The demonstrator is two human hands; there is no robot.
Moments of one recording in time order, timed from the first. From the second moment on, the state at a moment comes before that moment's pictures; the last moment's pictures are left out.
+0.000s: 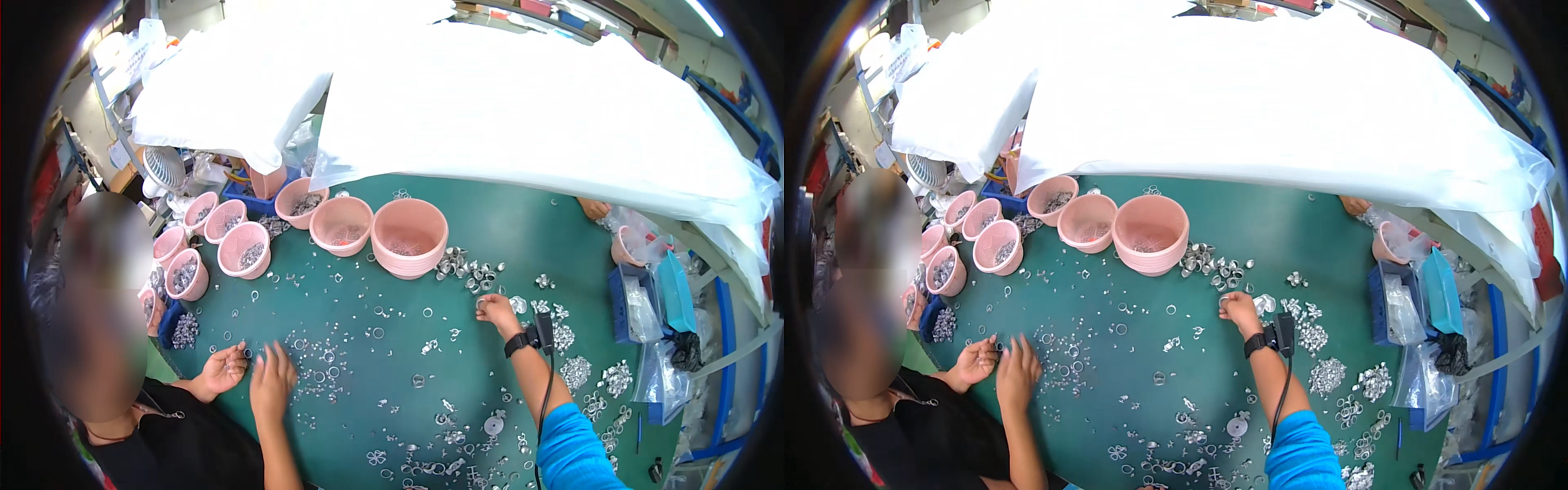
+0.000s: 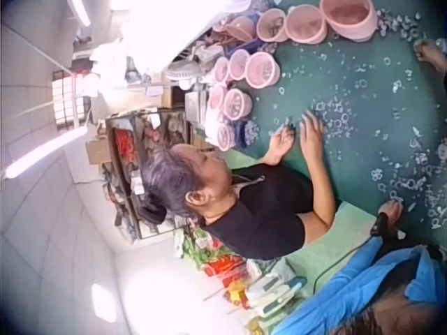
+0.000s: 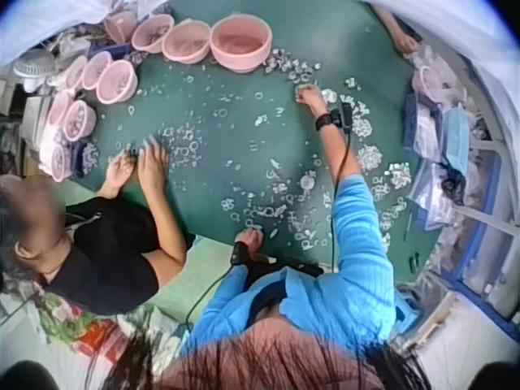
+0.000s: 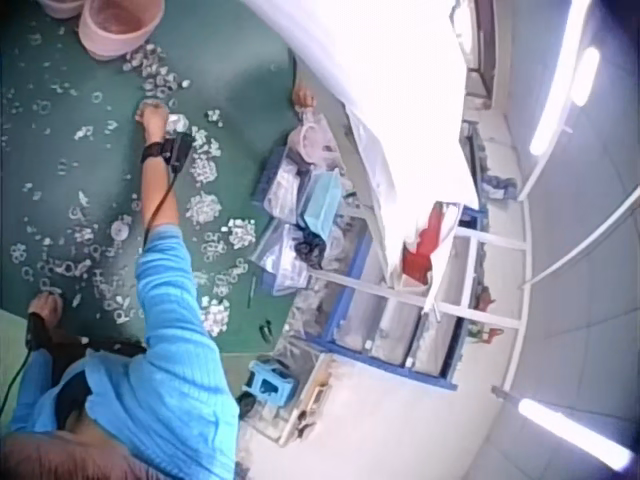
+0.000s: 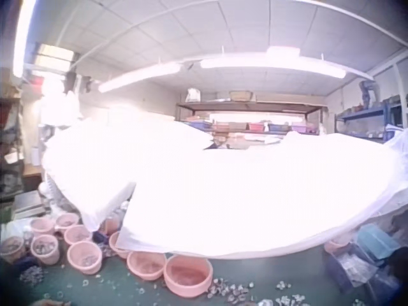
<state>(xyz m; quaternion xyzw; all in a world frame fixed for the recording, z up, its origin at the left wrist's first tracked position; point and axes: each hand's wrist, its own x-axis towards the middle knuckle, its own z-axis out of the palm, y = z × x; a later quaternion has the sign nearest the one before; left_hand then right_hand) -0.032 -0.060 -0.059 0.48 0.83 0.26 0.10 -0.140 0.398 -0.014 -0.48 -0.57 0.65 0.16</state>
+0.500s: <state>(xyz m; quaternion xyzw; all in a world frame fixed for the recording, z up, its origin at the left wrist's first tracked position) -0.027 -0.056 -0.056 0.48 0.83 0.29 0.07 -0.063 0.383 -0.016 -0.41 -0.66 0.57 0.28</state>
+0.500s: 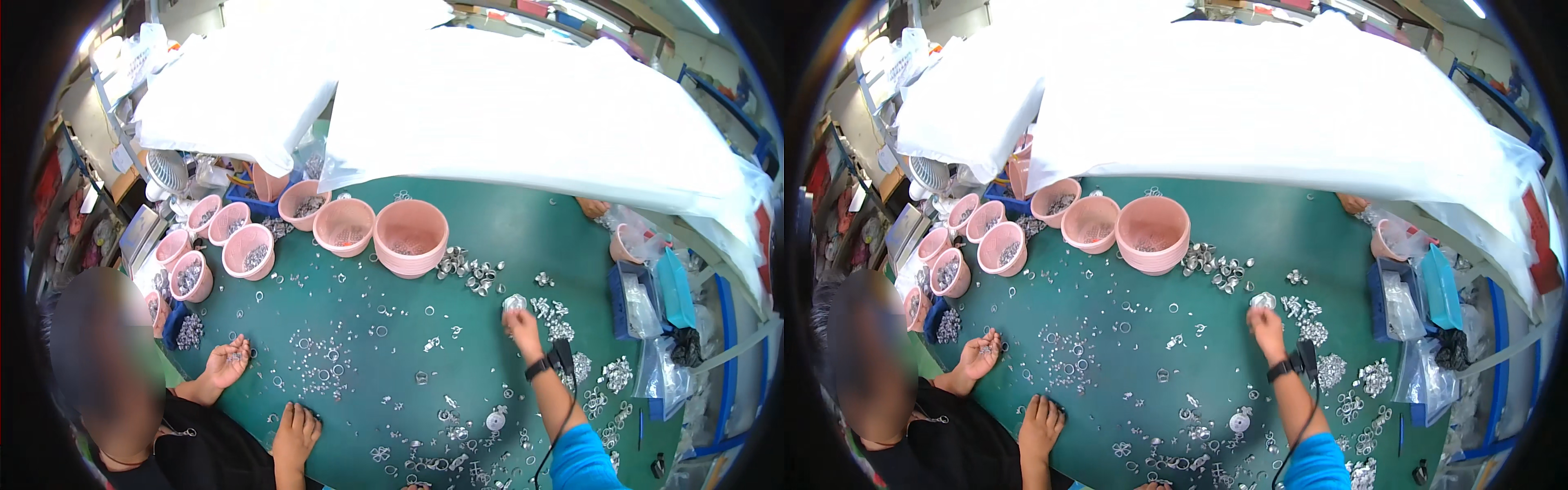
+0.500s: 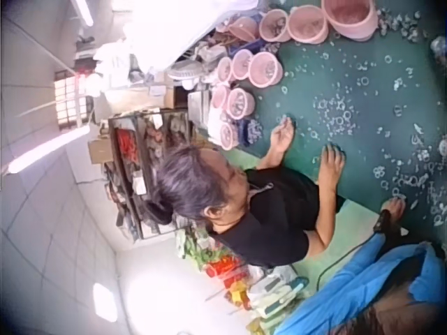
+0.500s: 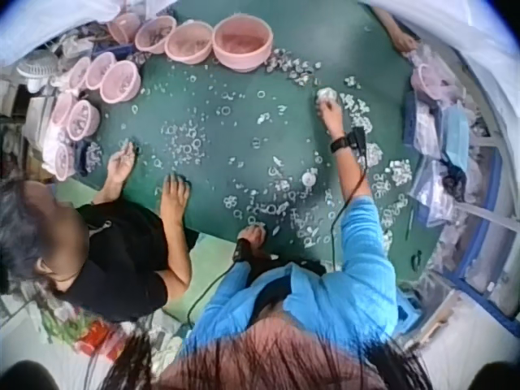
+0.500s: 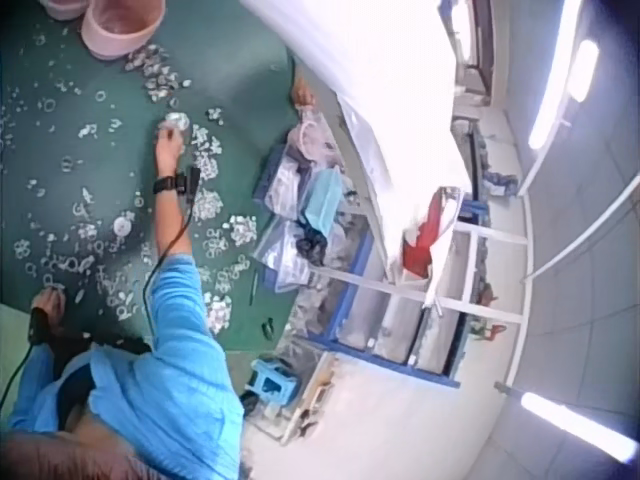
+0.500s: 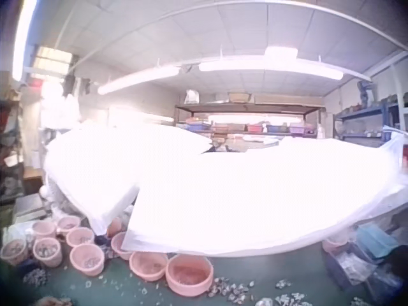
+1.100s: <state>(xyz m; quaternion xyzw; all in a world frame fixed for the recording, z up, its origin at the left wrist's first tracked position) -0.045 -0.049 -0.032 0.48 0.80 0.18 0.32 0.117 0.101 0.011 -0.44 -0.79 0.38 0.17</state>
